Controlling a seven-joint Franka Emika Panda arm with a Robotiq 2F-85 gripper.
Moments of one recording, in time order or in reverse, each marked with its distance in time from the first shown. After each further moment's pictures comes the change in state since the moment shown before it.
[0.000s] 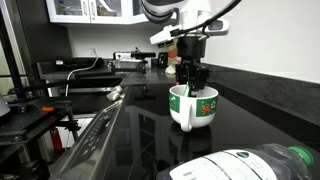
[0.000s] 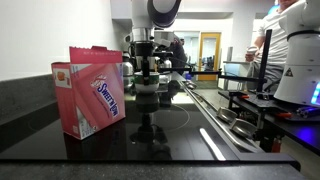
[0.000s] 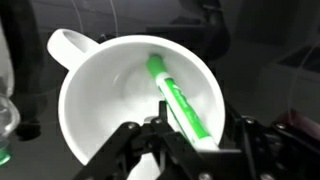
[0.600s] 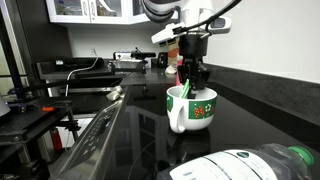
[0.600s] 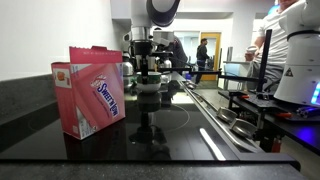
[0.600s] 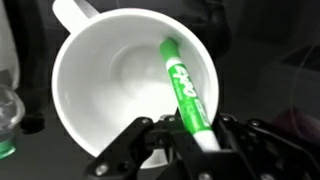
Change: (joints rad) arm -0.002 0.002 0.001 0.014 -0.010 -0.003 0.000
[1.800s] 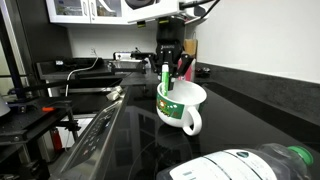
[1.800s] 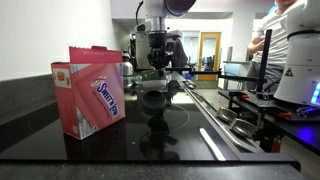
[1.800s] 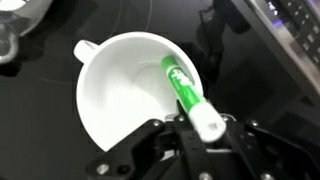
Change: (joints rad) arm -0.082 -0.211 0.084 -0.225 -0.115 -0.036 -0.540
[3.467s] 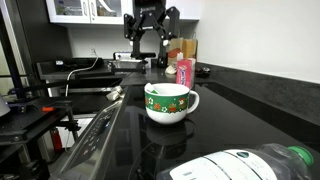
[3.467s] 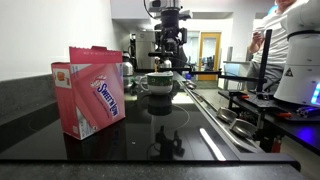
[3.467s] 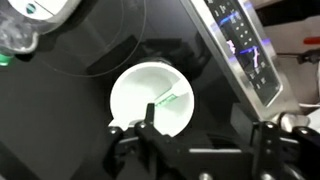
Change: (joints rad) arm -0.002 -0.267 -0.022 -0.135 0.055 -0.113 -0.232
